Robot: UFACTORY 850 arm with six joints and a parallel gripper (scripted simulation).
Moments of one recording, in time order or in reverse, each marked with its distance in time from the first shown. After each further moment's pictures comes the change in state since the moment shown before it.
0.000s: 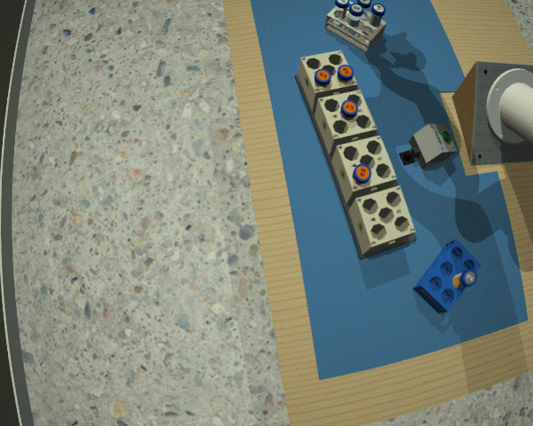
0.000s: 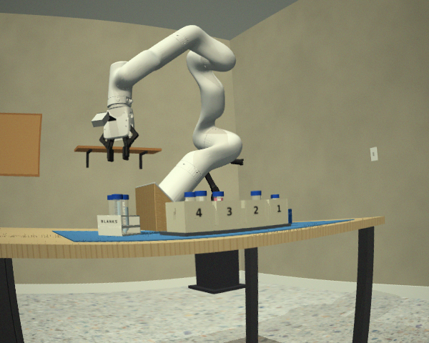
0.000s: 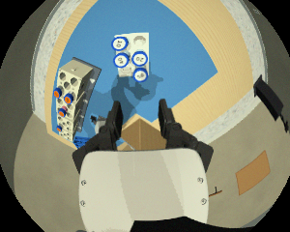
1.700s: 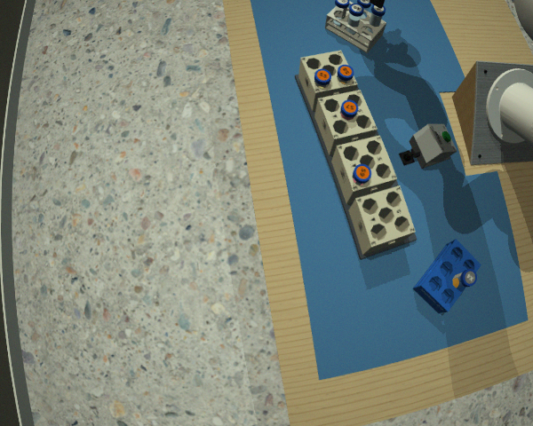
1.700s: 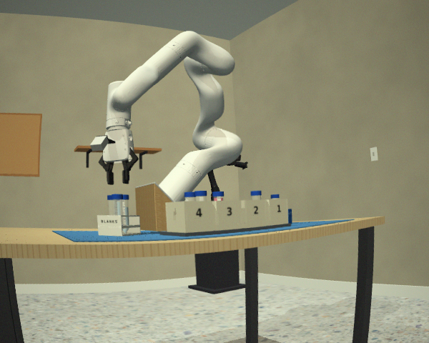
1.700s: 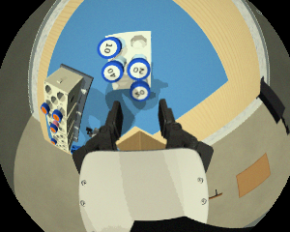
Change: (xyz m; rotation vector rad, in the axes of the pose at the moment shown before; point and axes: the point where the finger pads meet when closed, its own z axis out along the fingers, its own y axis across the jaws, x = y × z) arm 0.000 0.001 0.074 0.000 -0.001 0.000
